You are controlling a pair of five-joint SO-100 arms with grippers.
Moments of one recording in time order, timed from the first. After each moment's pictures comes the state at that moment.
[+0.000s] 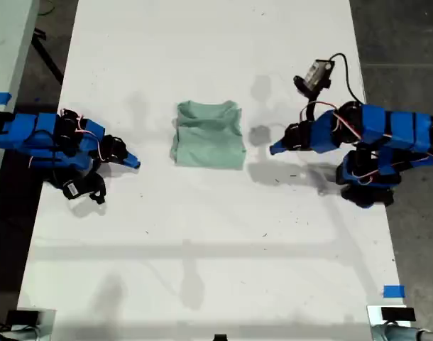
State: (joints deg) arm 0 -6.6 171.1 170.3 60.3 9.5; arm 1 8.7 133.5 125.4 55.1 -23.3
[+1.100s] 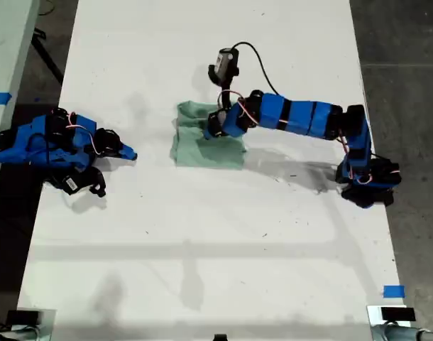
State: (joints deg) arm 0 -13.3 195.3 173.9 77.3 9.6; arm 1 14.3 60.2 58.3 52.6 -37.7
